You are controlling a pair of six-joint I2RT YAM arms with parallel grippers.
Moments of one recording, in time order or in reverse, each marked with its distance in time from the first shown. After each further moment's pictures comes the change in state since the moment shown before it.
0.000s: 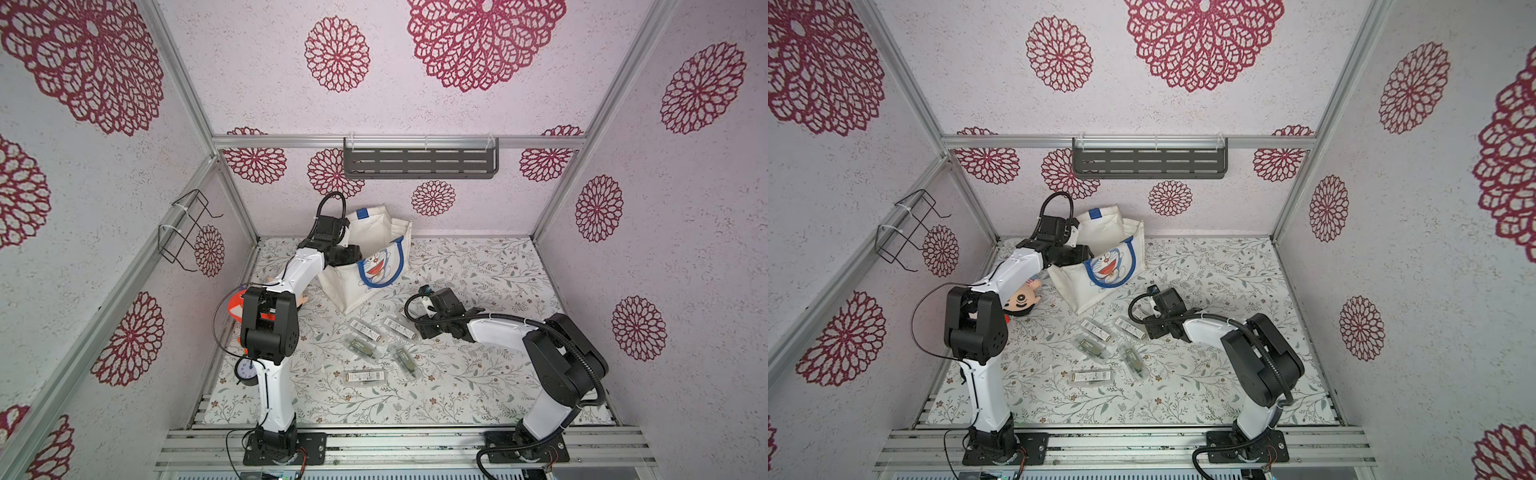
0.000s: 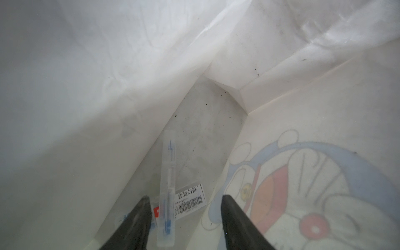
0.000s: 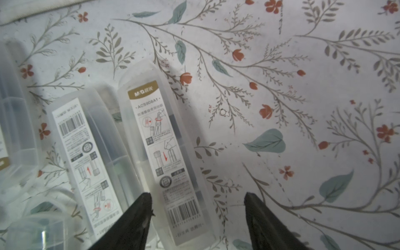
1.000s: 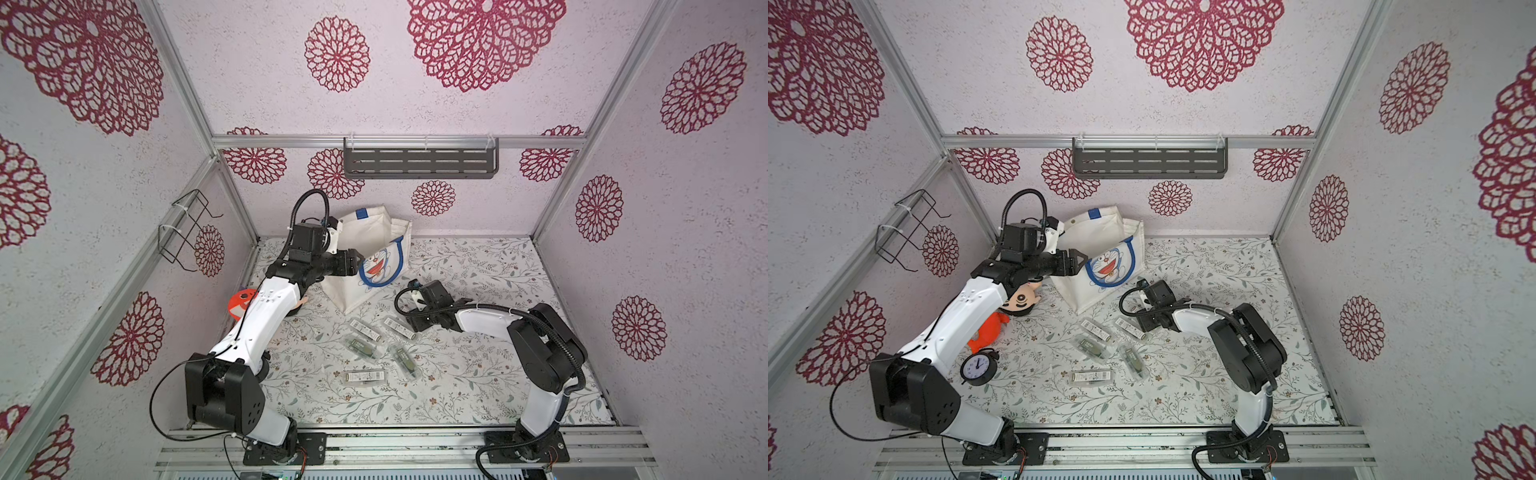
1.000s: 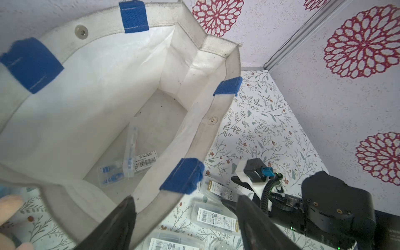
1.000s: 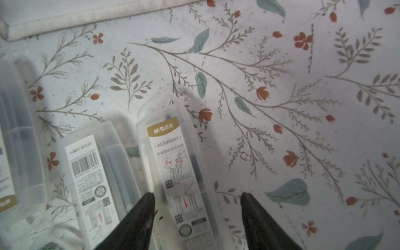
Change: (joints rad) left arm -0.031 -0.563 -0.373 0.050 0.089 -0.098; right arm 0.017 0.112 0.148 -0.055 -0.021 -0.035
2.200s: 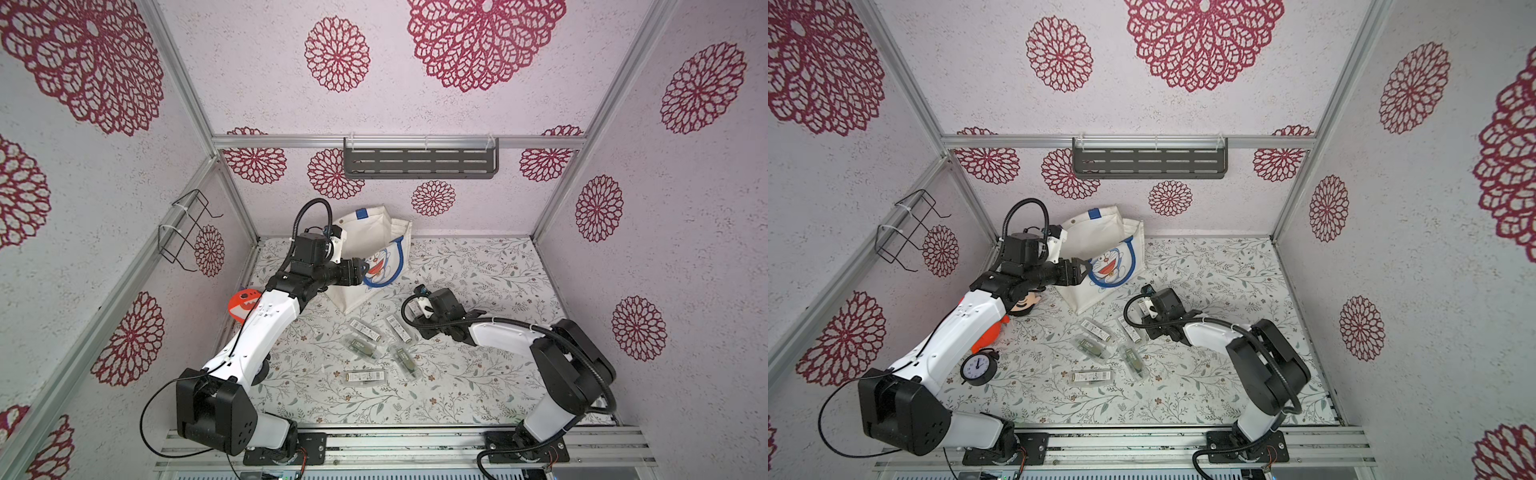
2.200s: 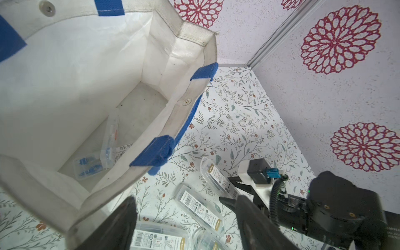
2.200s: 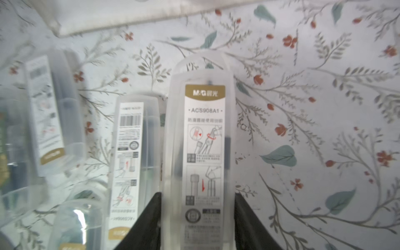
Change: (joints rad) left arm -0.069 -0.068 -0.100 0.056 0.022 -0.053; right arm 0.010 -0.237 -0.209 0.140 -0.003 -0.003
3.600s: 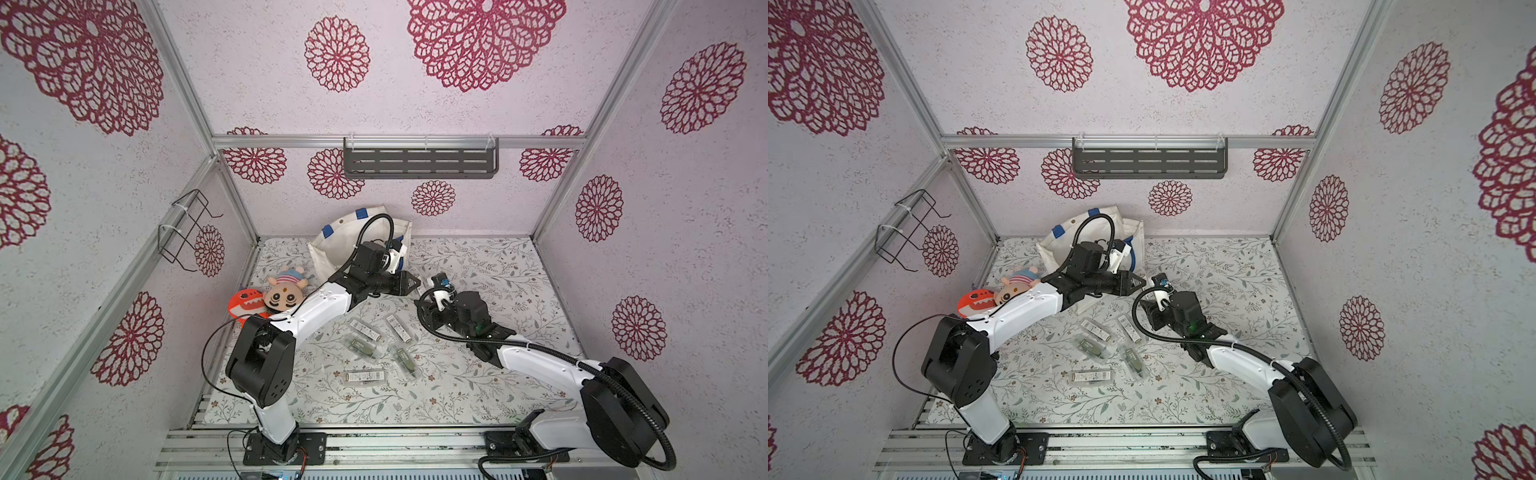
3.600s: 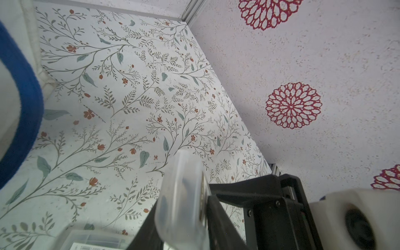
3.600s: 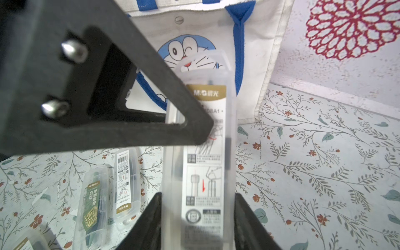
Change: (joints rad) left arm -0.249 0.336 0.069 0.284 0.185 -0.175; right arm 0.000 -0.251 -0.168 0.348 -0.020 0.007
